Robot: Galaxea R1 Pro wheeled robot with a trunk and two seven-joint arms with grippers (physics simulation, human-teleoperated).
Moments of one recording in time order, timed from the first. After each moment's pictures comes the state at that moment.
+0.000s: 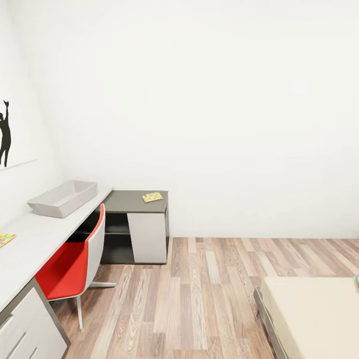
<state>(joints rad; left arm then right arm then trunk) 0.00 0.03 -0.01 -0.04 -0.01 -0.11 0.06 0.00 0.04 -0.01 0.00 -0.01 -0.06 0.00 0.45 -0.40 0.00</state>
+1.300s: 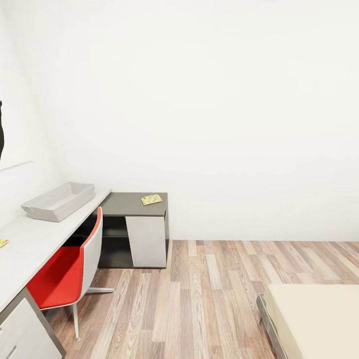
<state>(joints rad) 0.00 0.03 -0.01 -0.14 -0.01 -0.11 0.05 0.00 0.04 -0.02 0.00 -0.01 -0.07 0.00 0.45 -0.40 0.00</state>
